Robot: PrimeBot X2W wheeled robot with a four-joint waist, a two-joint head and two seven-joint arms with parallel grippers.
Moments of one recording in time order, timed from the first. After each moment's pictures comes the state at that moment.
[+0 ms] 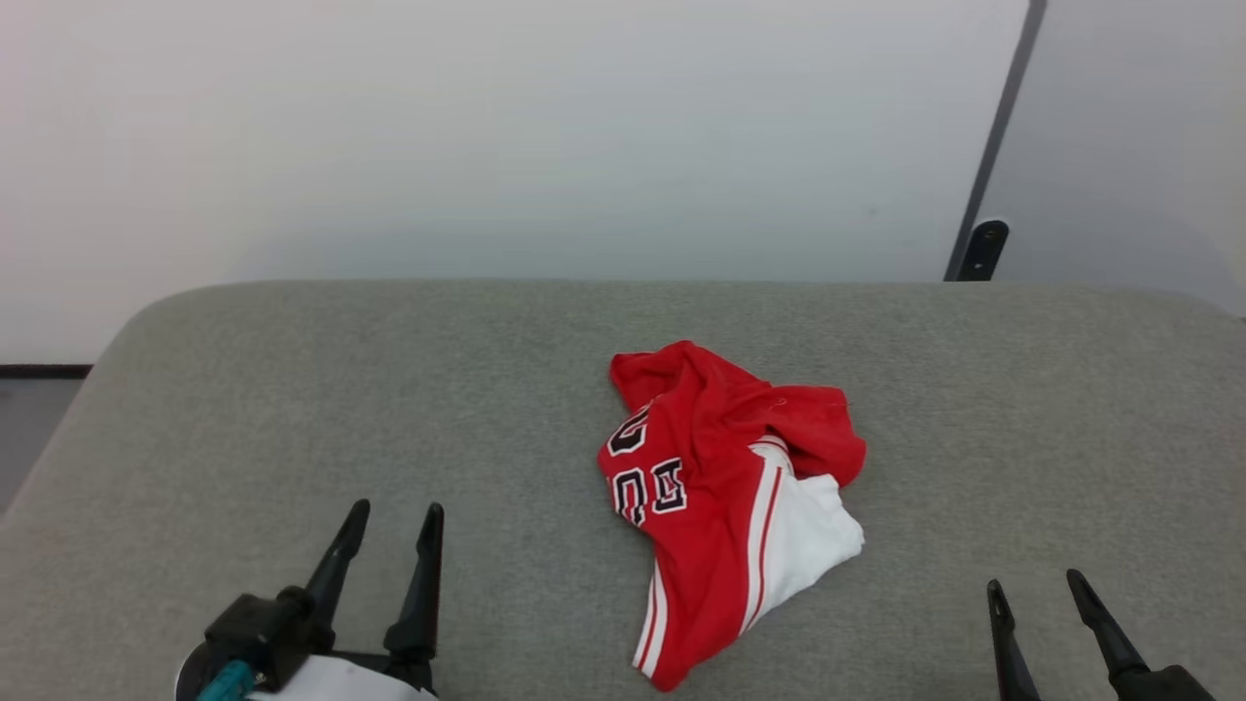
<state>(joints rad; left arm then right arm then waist) -0.01 0.17 -0.09 0.14 -0.33 -0.13 -0.26 0.14 -0.05 -0.05 0.09 -0.04 0.13 -0.26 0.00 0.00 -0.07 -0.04</state>
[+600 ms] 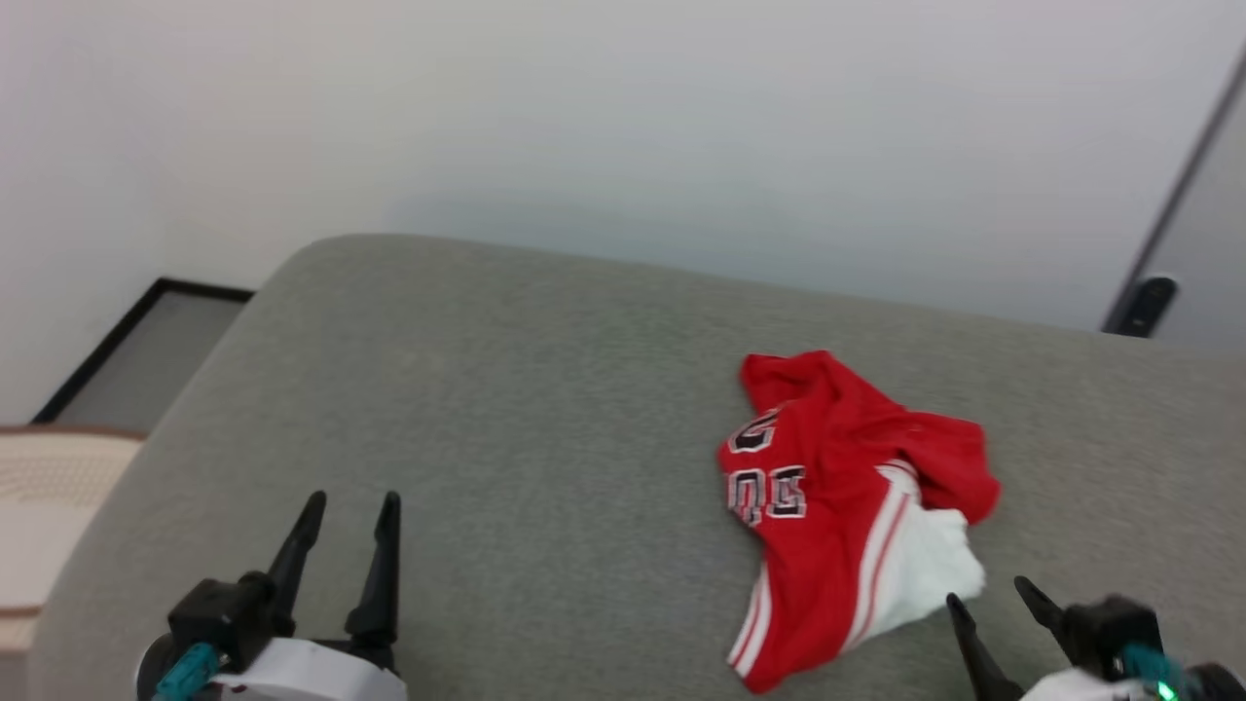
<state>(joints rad) -0.04 0.21 -0.05 0.20 -0.33 -0.13 -0.26 0.05 -0.18 0.11 0.17 0.15 0.13 0.00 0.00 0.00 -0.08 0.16</state>
